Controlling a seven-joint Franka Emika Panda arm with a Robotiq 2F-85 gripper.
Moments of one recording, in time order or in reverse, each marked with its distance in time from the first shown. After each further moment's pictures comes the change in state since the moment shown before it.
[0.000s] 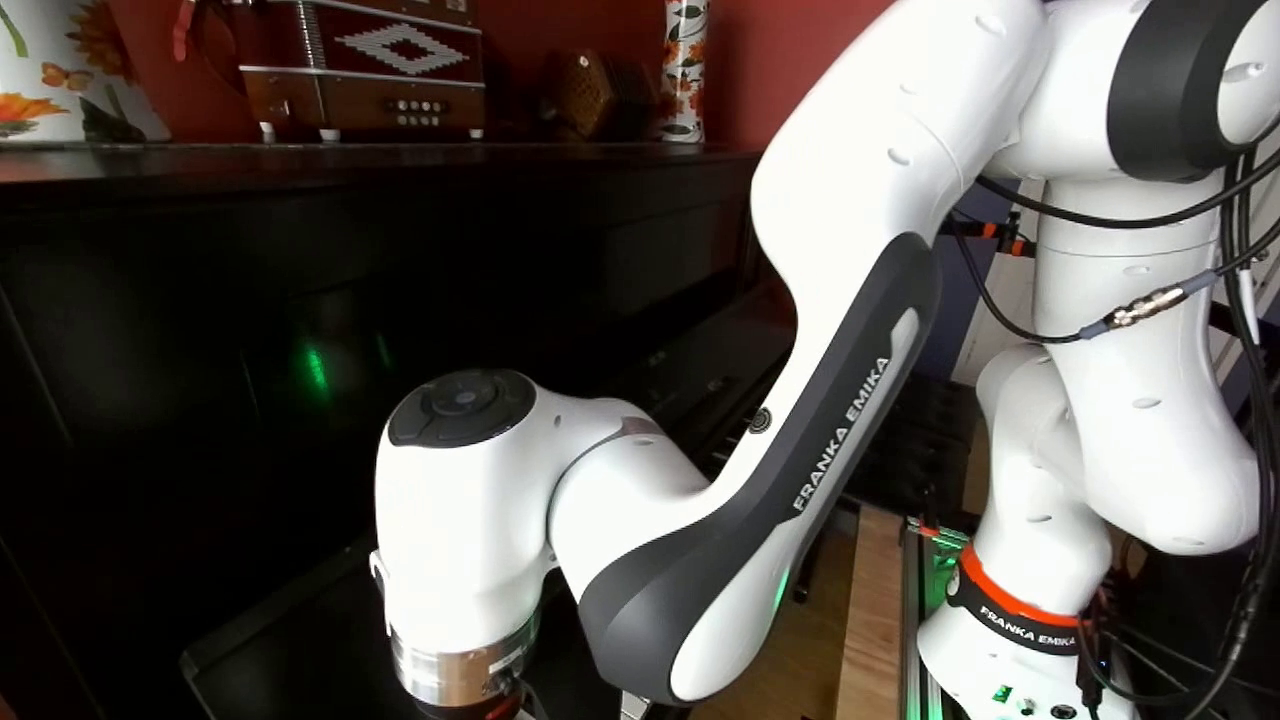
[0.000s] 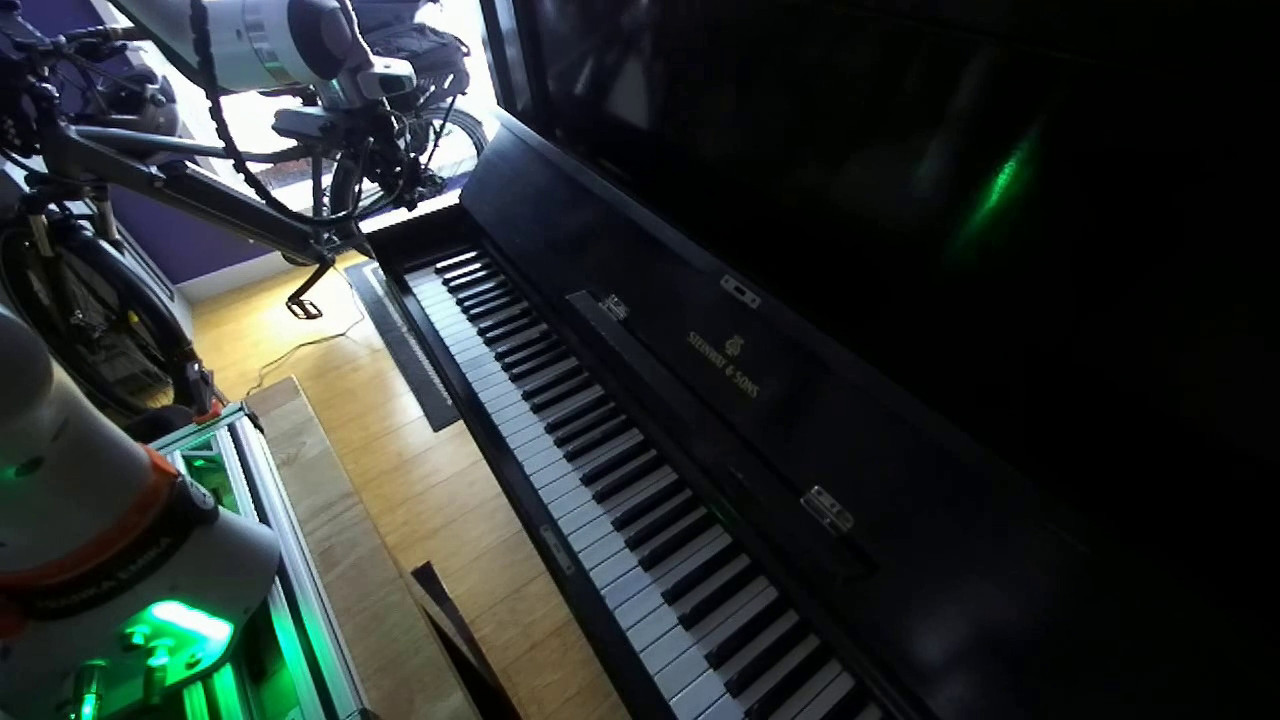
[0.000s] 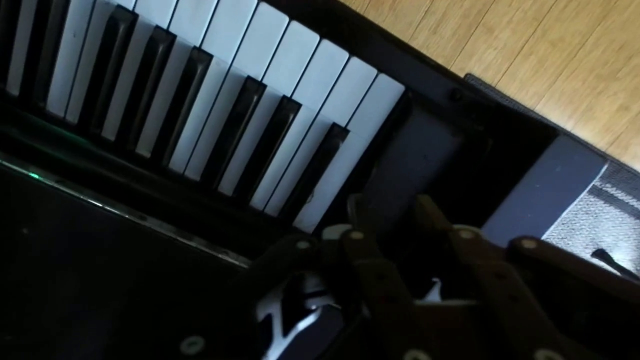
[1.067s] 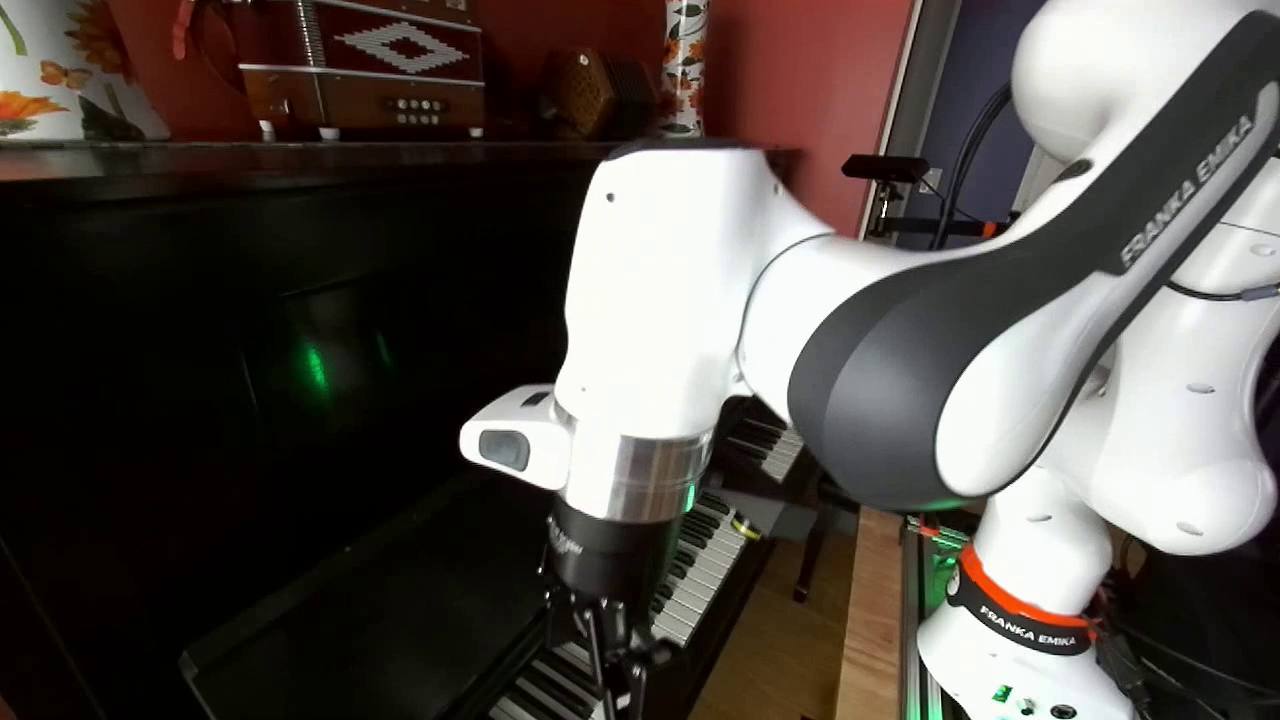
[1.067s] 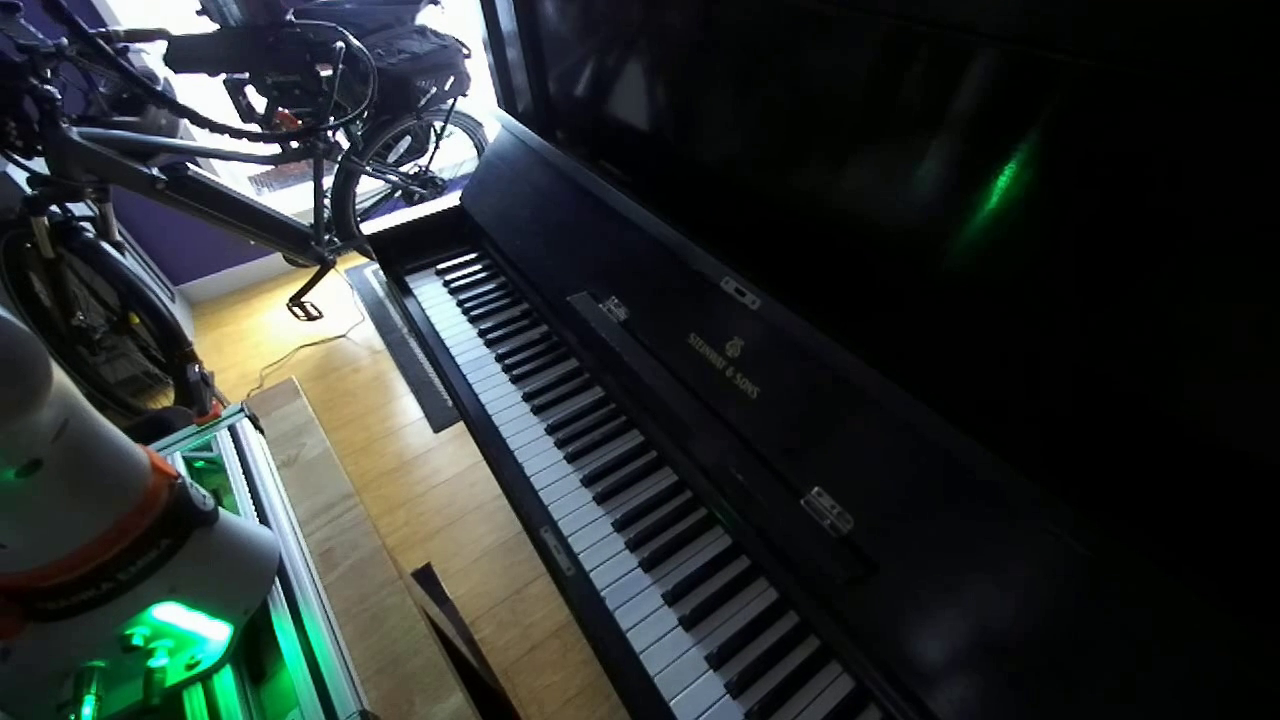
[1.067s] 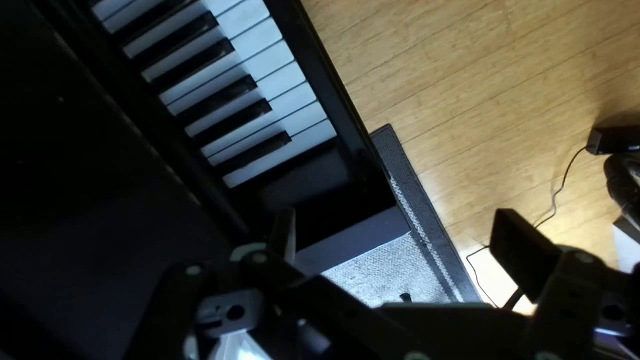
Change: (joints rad) arm -0.002 -0.481 0.042 -0.253 0.371 -0.127 -0.783
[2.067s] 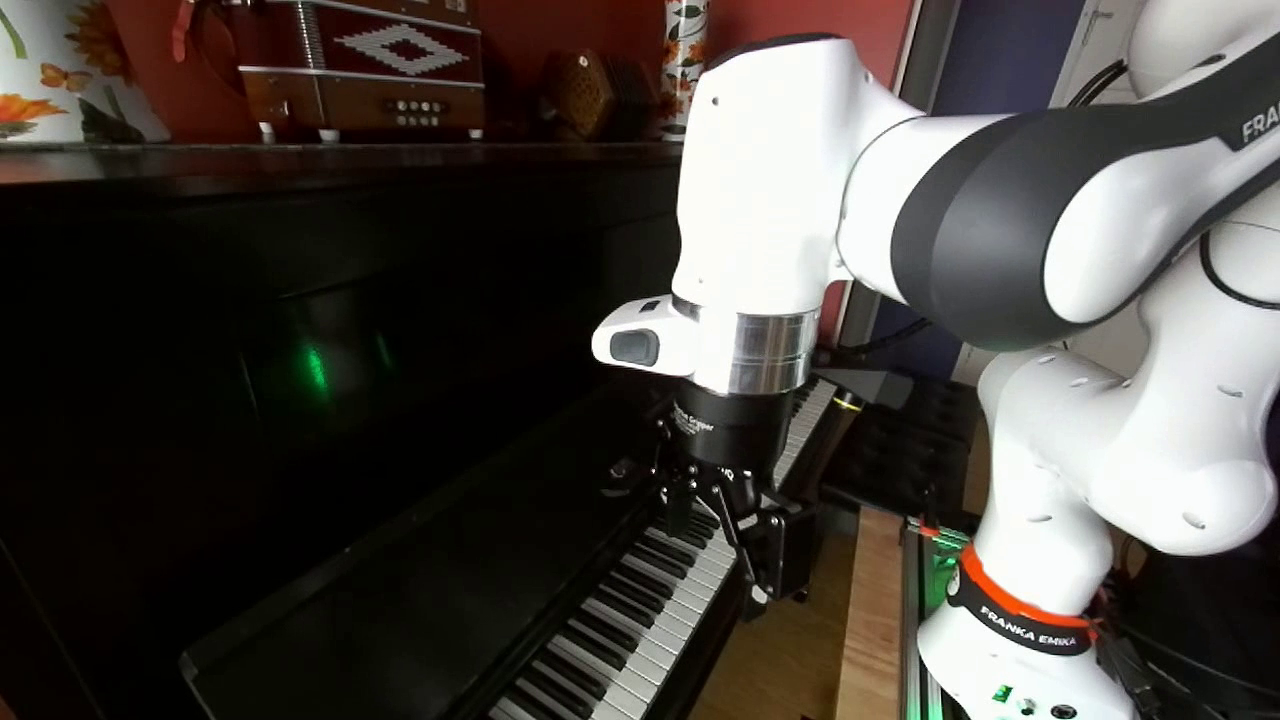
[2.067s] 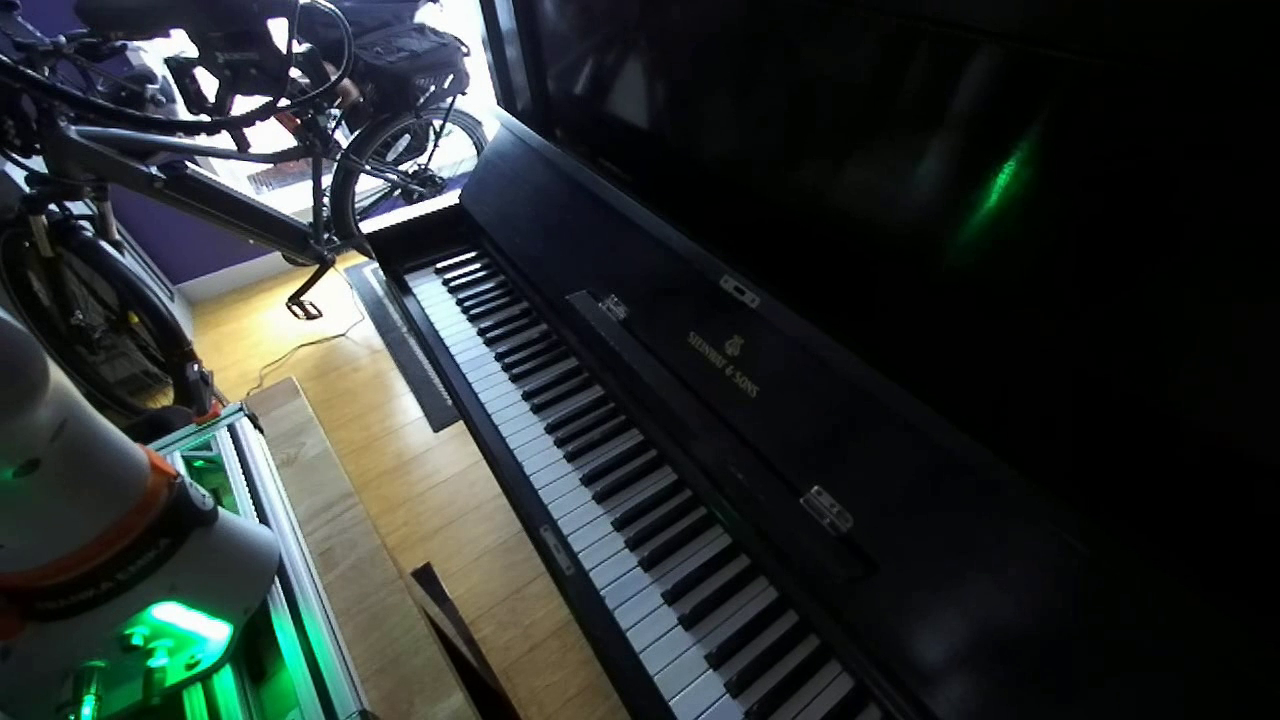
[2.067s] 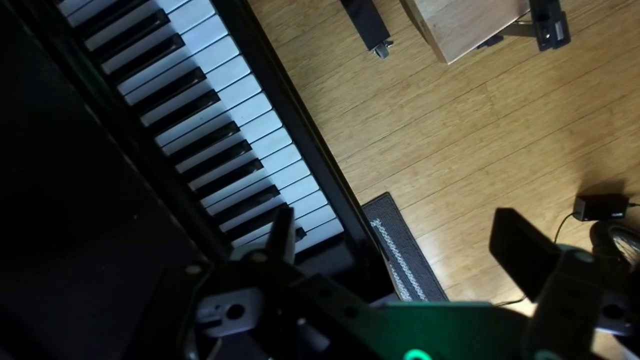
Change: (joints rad) arm -0.006 -0.304 -0.085 -0.117 0.003 -0.324 -0.097
